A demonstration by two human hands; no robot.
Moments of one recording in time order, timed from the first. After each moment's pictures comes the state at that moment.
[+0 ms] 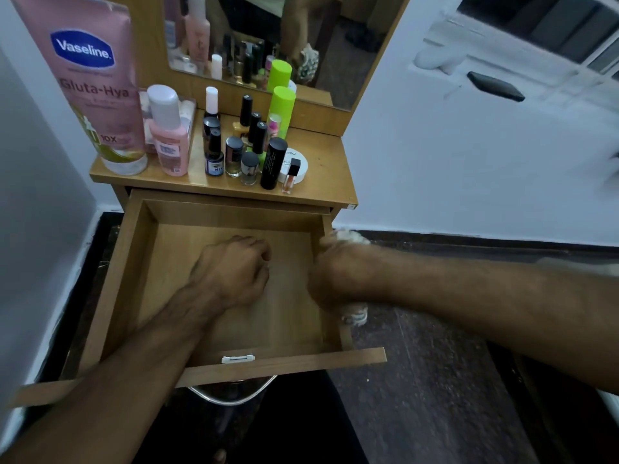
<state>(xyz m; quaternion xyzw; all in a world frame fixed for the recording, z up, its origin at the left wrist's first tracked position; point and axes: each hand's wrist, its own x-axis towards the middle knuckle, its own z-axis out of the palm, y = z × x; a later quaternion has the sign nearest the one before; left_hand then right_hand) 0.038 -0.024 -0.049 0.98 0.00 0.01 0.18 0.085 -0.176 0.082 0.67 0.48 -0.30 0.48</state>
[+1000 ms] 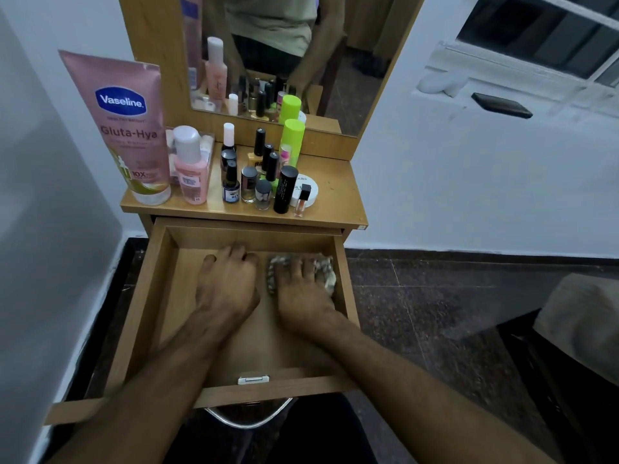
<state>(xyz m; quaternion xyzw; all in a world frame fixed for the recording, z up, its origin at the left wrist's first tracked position) 0.041 -0.012 -0.051 0.99 0.12 -0.01 0.04 0.083 -0.148 -0.046 0.93 0.30 -0.20 0.04</state>
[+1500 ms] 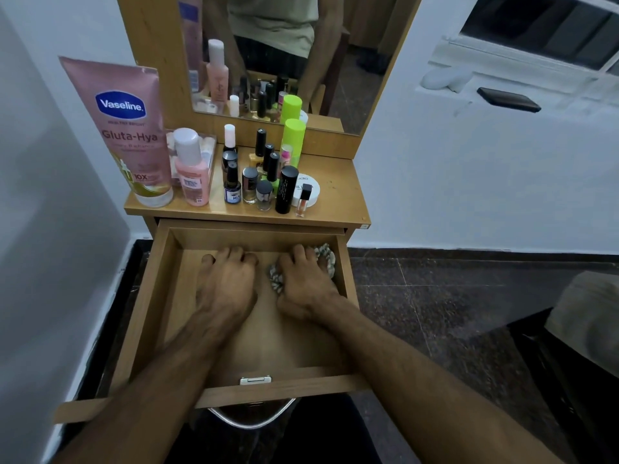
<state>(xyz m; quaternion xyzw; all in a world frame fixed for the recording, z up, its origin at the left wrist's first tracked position) 0.043 -0.008 -0.059 0.99 0.15 -0.01 0.01 0.109 -0.148 -0.039 0.93 0.32 -0.18 -0.05</state>
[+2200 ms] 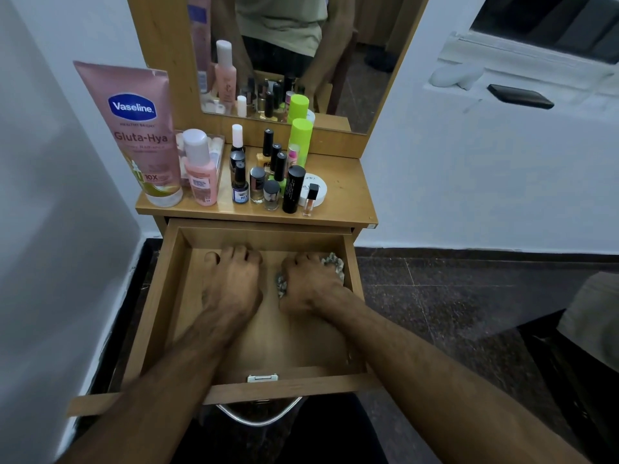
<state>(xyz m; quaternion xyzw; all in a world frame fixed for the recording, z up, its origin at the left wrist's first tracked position) 0.038 -0.007 -0.057 0.99 0.16 -0.01 0.01 0.112 -0.137 -0.037 0.92 0.32 -0.22 0.03</state>
